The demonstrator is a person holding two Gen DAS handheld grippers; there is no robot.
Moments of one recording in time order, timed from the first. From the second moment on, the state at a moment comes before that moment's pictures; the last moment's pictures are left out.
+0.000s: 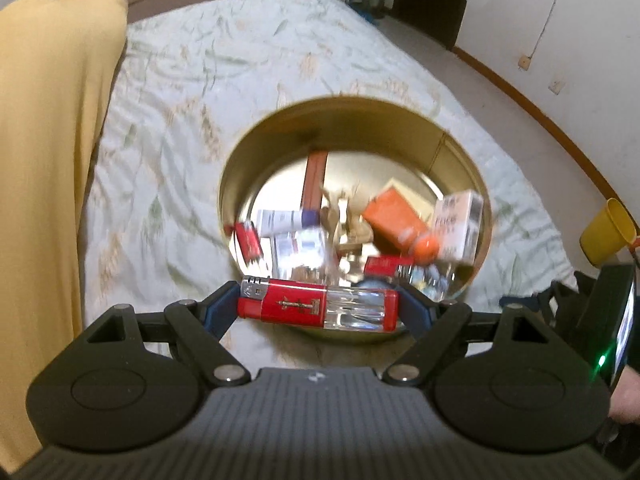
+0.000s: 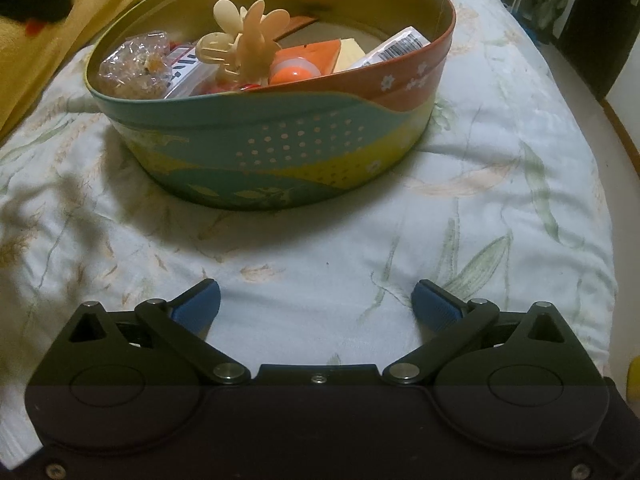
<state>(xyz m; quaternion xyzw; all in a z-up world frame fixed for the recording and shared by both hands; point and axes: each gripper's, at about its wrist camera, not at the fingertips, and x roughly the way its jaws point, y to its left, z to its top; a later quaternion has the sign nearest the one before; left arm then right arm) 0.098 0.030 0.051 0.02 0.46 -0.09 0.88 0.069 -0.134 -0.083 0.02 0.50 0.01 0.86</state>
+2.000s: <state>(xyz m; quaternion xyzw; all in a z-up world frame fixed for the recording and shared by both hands) 0.074 0.015 -0.035 0.04 0.50 -0.12 0.86 0.065 -0.135 -0.086 0.02 0.48 0.00 0.87</state>
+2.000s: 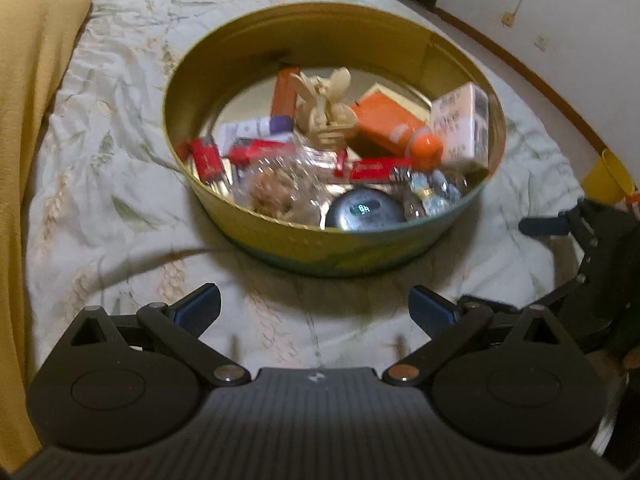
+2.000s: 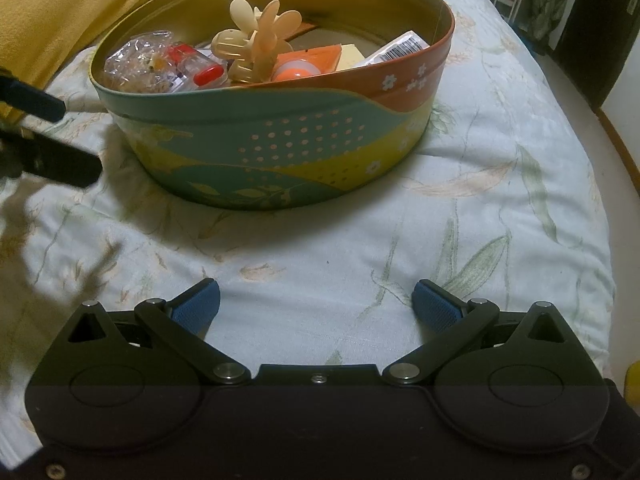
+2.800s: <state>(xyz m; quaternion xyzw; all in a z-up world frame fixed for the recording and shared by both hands) 0.060 0.035 -0.072 0.02 0.52 -0.08 0.85 0.062 -0.132 -0.086 0.01 0.49 0.00 0.87</state>
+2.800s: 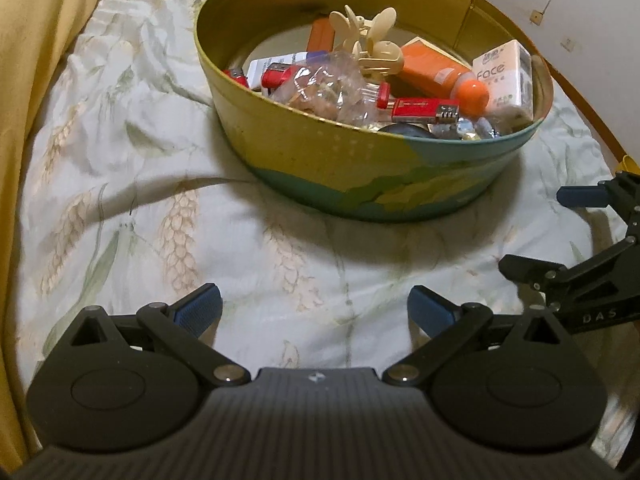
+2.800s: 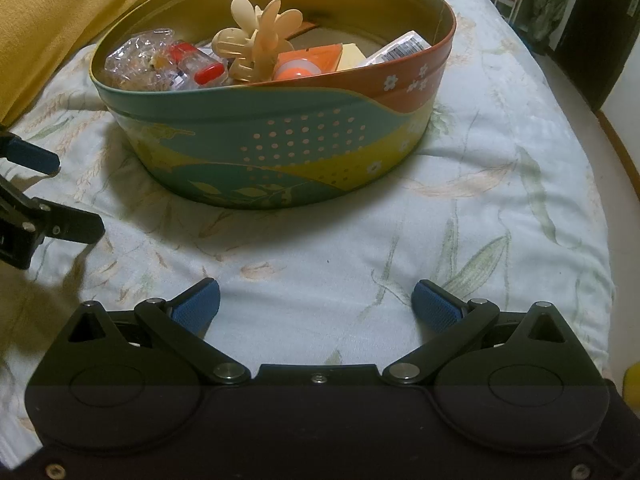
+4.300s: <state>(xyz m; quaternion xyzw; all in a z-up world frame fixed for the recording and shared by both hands) 0.039 0.036 -0.088 0.00 0.47 -0.06 0.88 0.073 -0.131 -0.085 0.00 0.51 0.00 0.86</state>
